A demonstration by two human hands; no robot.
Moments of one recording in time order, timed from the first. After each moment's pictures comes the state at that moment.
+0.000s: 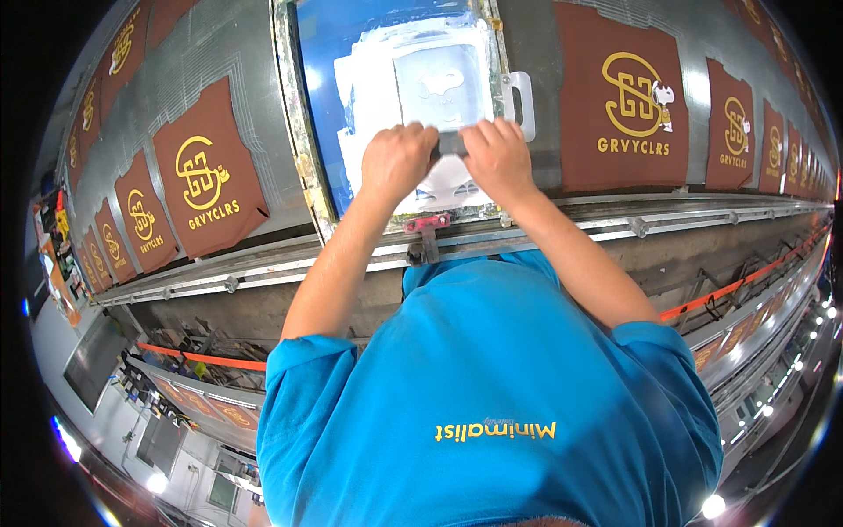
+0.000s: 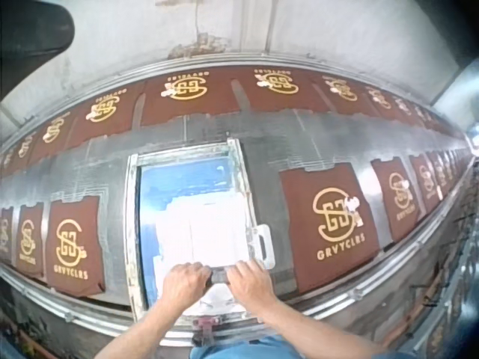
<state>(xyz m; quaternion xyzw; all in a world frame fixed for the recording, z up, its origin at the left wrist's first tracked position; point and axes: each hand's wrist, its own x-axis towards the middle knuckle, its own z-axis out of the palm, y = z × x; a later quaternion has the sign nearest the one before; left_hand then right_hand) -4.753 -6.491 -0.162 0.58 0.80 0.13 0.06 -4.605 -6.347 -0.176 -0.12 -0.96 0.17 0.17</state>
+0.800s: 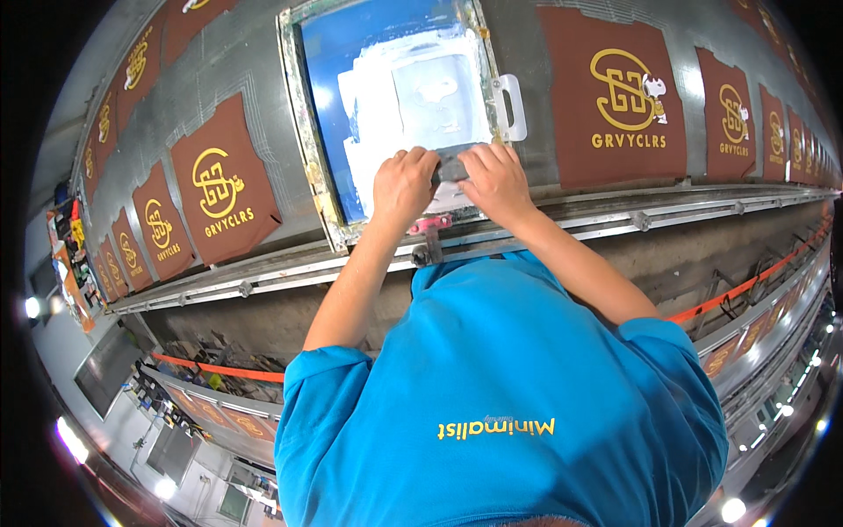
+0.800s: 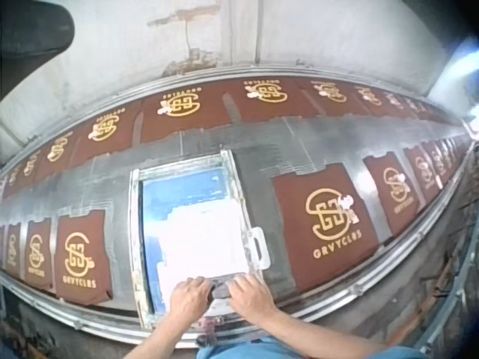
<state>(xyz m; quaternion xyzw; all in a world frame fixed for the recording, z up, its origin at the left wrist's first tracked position) -4.716 -6.510 -0.150 0.53 0.83 0.13 0.12 -4.571 -6.360 -0.162 -0.12 -0.95 0.24 0.18</state>
